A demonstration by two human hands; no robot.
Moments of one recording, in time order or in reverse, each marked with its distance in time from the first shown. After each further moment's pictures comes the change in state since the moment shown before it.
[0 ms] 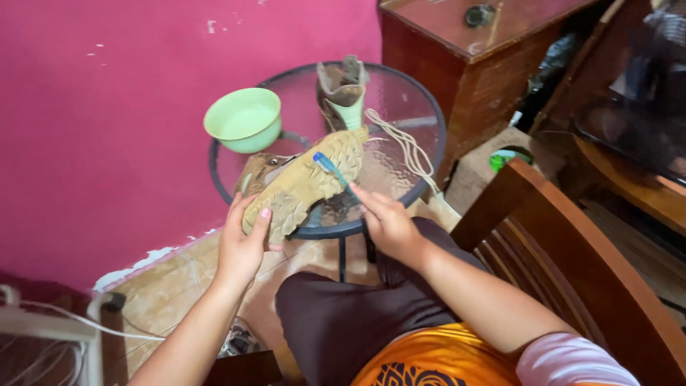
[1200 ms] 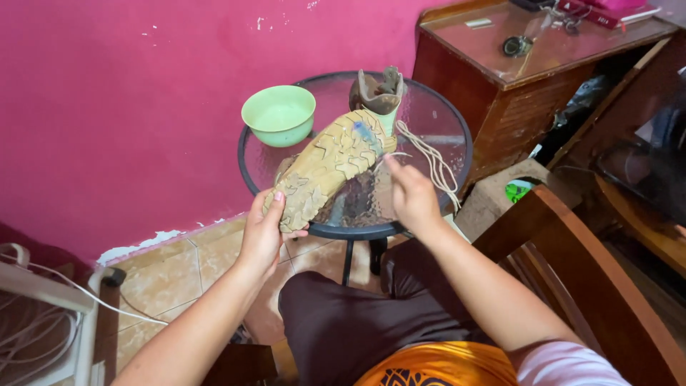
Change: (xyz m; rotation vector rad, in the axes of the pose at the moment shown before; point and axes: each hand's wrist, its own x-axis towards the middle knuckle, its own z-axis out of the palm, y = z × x) left_hand 0.015 -0.025 0.000 -0.494 0.008 -0.174; right_hand 0.052 0.057 0.004 -0.222 0.121 -0.256
